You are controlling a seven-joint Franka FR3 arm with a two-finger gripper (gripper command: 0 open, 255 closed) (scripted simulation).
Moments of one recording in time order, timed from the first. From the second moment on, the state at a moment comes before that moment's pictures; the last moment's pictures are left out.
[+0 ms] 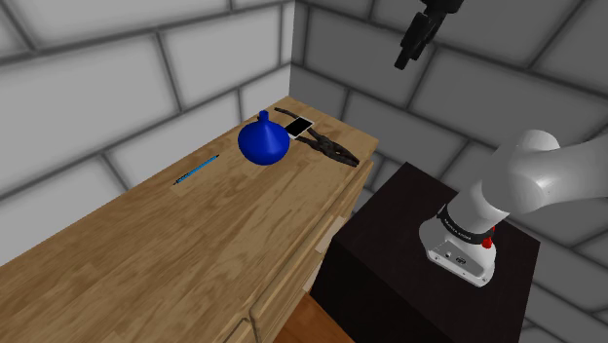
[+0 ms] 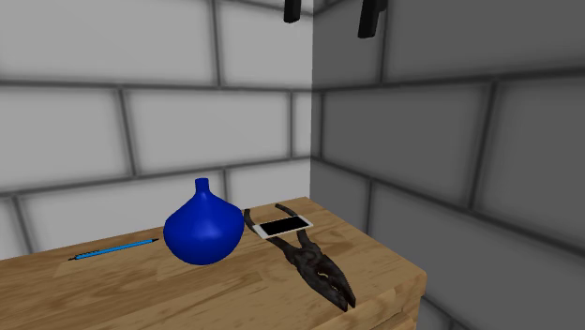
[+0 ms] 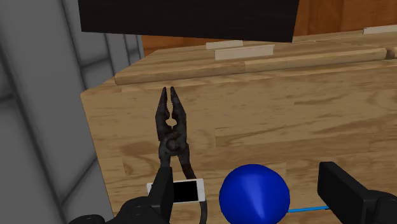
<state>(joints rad) -0.02 -0.83 0.07 -2.35 0.10 1.63 -0.07</state>
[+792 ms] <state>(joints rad) -0.07 -0.54 0.10 -2.40 0.09 1.93 -0.02</state>
